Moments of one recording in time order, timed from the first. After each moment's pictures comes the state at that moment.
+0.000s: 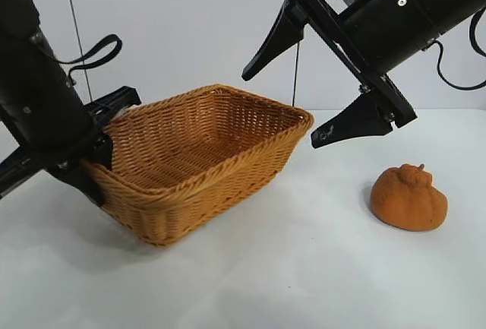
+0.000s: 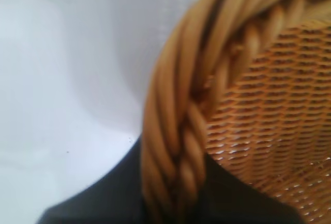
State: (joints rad) left arm -0.32 1.84 -1.10 -0.31 0.62 -0.98; right arm 0.30 1.72 -1.10 0.93 0.81 -0.30
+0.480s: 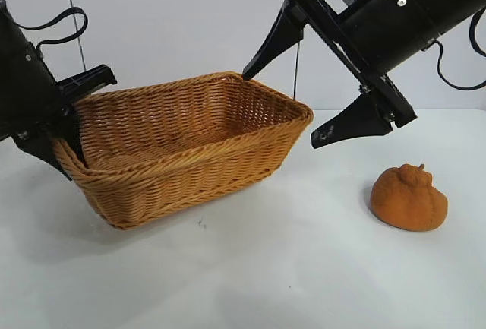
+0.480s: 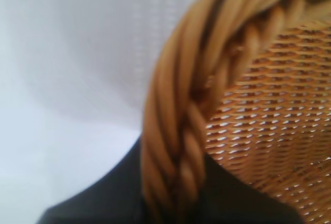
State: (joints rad) left arm -0.21 1.90 -1.25 -0.35 0.81 -0.54; right arm 0.30 1.72 -1.10 0.93 0.81 -0.30
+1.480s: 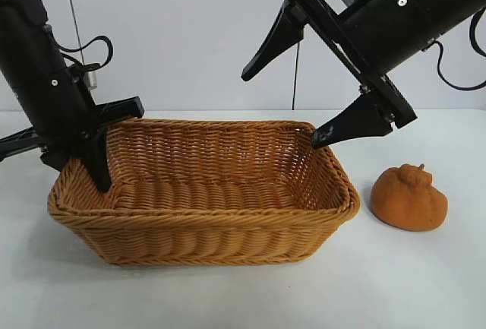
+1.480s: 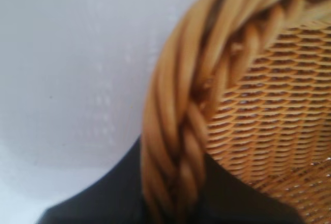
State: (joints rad) left arm -0.21 2.09 -1.39 -0.39 0.92 -0.09; right arm 0.30 1.72 -1.10 0.93 0.82 -0.30
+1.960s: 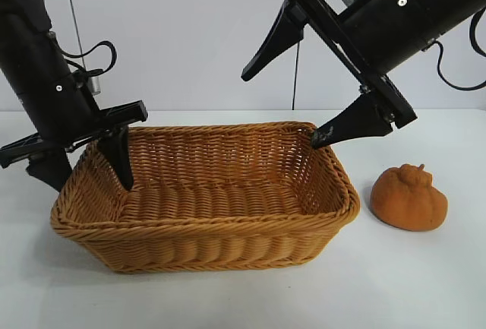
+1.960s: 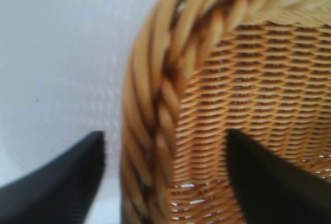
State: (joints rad) left arm -0.21 2.09 -1.39 -0.41 0.92 -0.09; right arm 0.30 1.72 -1.10 0.93 0.82 -0.30
